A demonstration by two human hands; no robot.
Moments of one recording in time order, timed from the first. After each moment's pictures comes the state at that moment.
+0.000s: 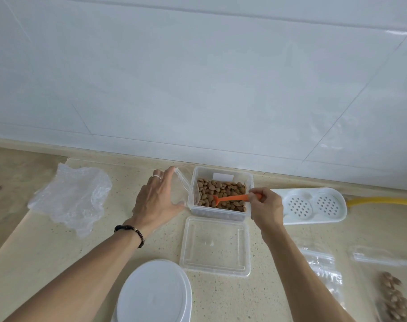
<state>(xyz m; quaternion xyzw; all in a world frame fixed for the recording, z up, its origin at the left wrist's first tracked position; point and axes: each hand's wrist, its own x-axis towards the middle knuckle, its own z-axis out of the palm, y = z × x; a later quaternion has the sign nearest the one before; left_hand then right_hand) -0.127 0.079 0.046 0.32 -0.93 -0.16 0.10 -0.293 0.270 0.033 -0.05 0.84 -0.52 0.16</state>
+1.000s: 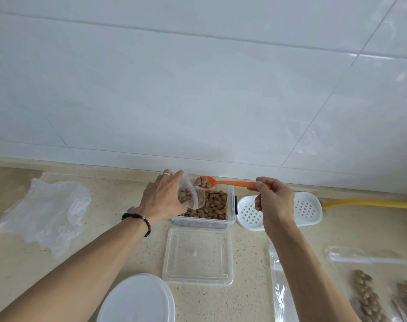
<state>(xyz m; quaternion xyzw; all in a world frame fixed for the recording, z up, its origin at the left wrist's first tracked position) -0.188 0.090 0.070 0.26 -0.96 -0.14 0.00 -0.316 0.293 0.100 0.03 0.70 -0.69 0.16</state>
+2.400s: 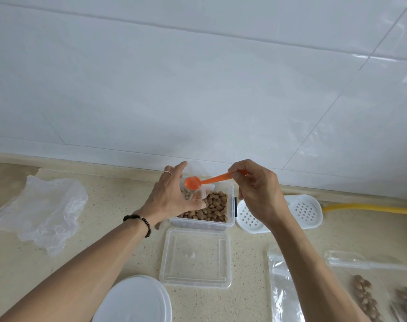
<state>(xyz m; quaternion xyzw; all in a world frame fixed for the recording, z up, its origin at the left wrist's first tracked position) -0.198 0.091 0.061 0.26 -0.90 -0.35 0.06 -0.312 0.276 0.136 -0.36 0.79 -0.48 0.11</state>
